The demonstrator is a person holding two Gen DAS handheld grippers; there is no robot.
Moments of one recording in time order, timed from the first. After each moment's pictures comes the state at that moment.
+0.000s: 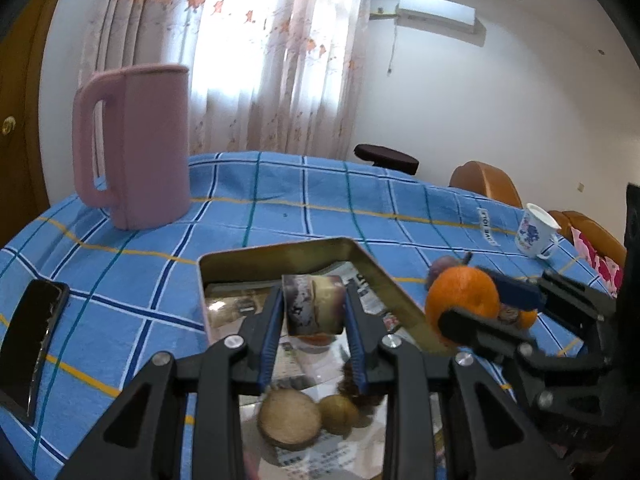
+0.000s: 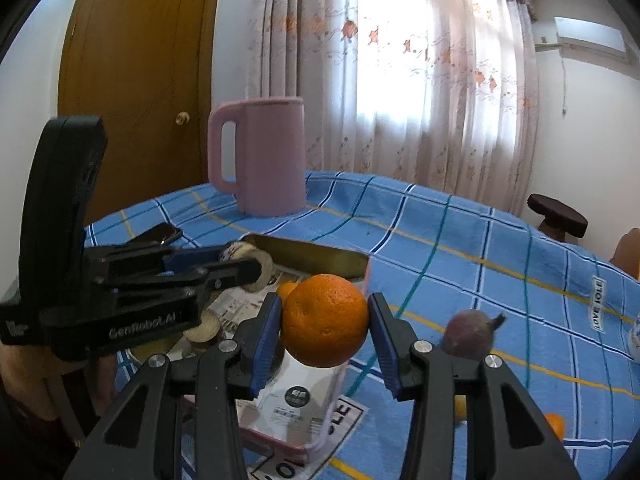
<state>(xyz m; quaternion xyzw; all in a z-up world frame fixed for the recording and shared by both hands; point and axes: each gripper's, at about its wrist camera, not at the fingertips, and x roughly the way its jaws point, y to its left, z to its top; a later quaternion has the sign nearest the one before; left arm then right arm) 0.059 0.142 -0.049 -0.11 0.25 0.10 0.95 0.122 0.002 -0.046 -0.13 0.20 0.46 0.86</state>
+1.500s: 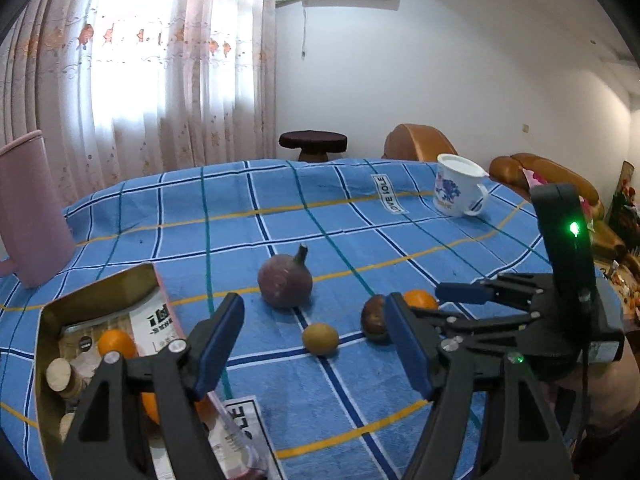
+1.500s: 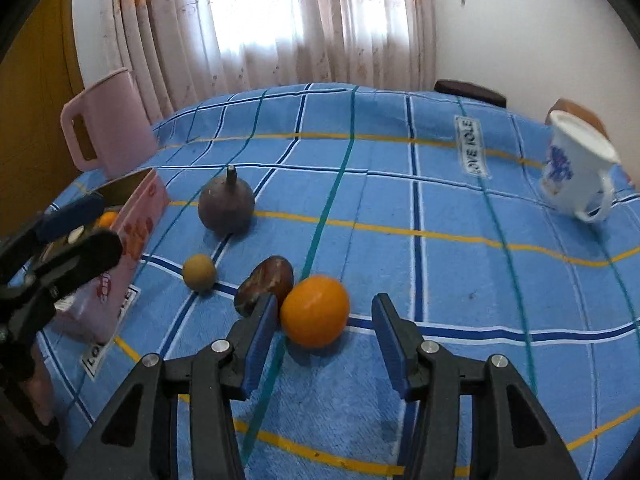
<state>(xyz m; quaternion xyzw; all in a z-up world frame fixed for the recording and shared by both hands) 0.119 -0.008 -0.035 -0.02 0.27 -0.01 0.96 0.220 -0.148 -0.088 -0.06 0.37 0.30 0.87</state>
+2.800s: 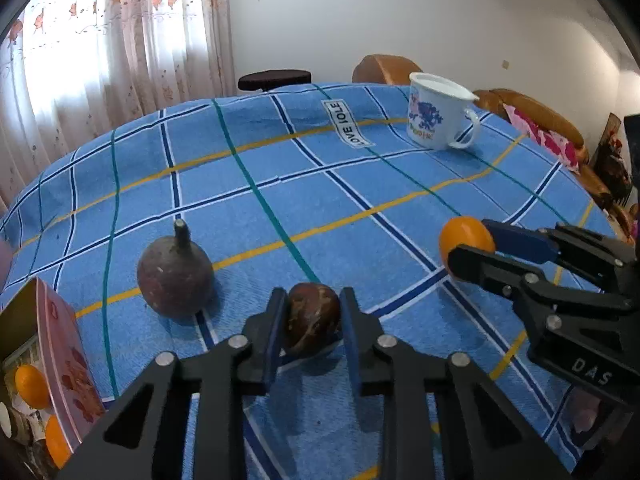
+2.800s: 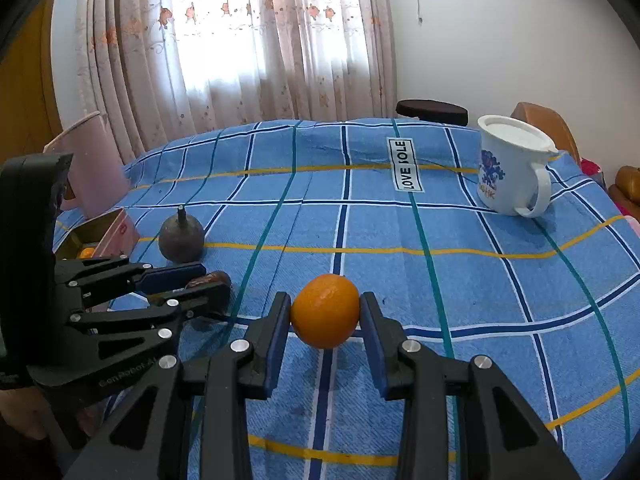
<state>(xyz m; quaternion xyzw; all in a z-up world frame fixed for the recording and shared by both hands) 0.195 -0.060 -0.071 0.01 0.38 -0.07 0.92 0.216 -0.198 -0.073 -0.03 0.33 0.25 0.91</state>
